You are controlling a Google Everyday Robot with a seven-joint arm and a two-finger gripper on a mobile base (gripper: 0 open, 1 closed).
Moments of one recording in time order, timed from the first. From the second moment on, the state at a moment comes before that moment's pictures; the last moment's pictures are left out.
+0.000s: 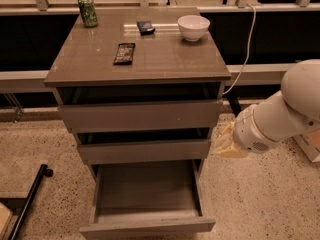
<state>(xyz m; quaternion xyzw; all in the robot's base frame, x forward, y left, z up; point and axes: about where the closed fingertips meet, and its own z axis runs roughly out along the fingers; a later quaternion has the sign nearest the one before) 0.454 -0.167 0.779 -0.62 0.75 0.07 0.22</state>
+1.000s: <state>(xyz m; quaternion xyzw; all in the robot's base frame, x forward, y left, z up) 0.491 -0.122 0.657 -0.60 0.74 0.18 0.24</state>
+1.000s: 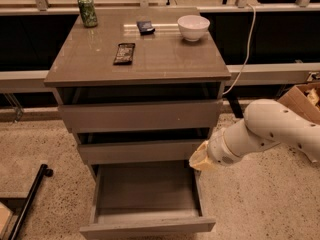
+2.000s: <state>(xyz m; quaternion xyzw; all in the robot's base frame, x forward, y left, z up) 0.467 -0.123 0.583 -0.58 0.77 0.20 0.20</state>
